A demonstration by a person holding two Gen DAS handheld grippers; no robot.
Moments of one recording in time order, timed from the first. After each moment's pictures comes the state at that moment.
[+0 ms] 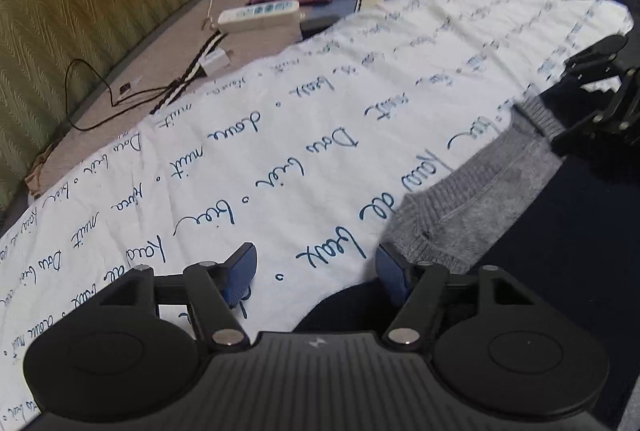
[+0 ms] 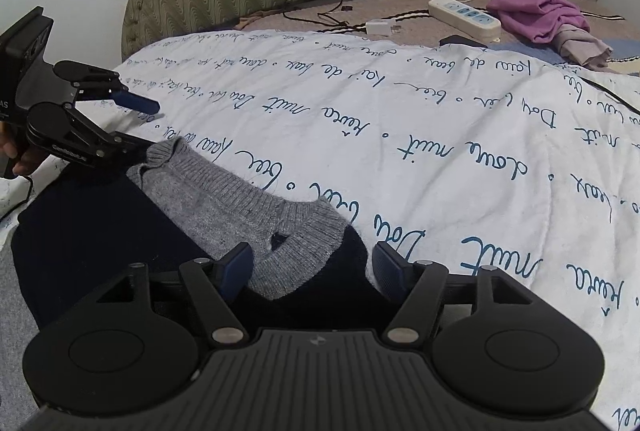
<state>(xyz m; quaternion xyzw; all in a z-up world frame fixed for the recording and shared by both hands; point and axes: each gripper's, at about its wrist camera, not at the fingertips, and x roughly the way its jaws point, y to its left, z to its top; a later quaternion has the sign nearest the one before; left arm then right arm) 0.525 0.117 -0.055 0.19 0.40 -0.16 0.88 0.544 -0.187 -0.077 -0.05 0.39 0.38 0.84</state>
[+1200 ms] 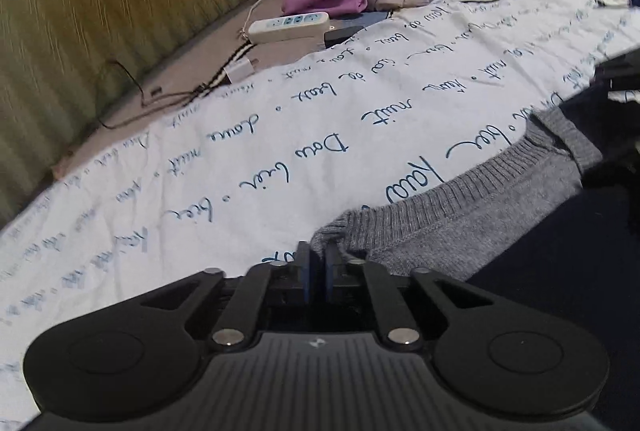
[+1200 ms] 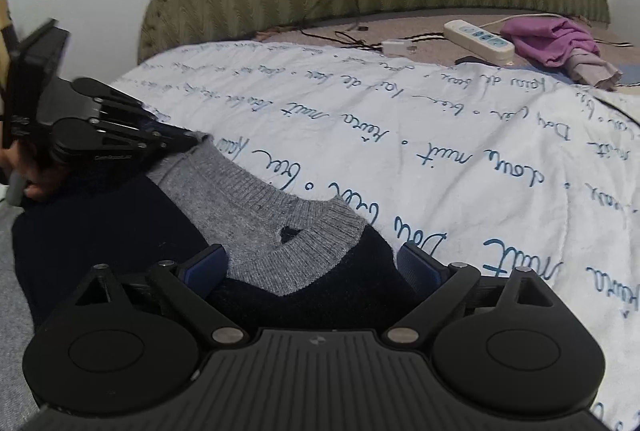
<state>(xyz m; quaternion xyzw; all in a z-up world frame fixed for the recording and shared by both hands) 0.511 0.078 -0.078 0.20 0.37 -0.08 0.90 0.530 -0.182 -0.084 -0.06 0.35 0.38 0.85</state>
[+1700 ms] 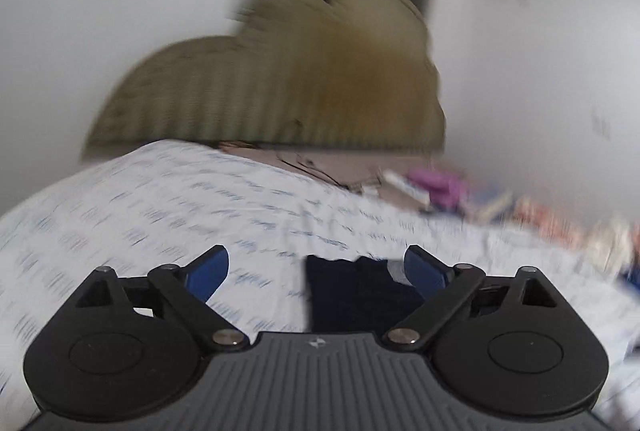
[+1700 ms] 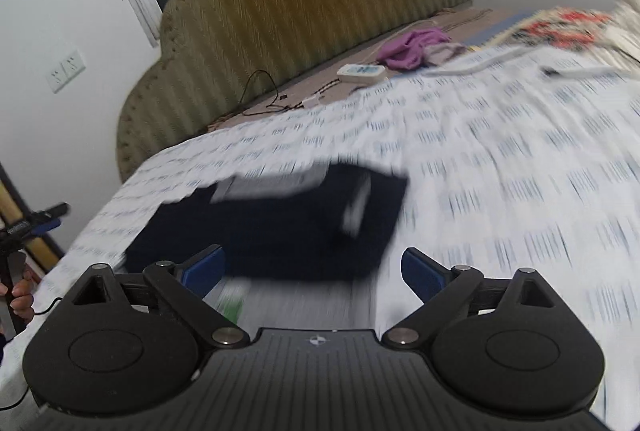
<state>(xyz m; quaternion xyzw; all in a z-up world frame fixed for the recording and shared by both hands) 0.170 0.202 0.022 -0.16 0.15 0.08 0.97 0.273 -0.332 -0.013 0.14 0.31 0.26 0.90</state>
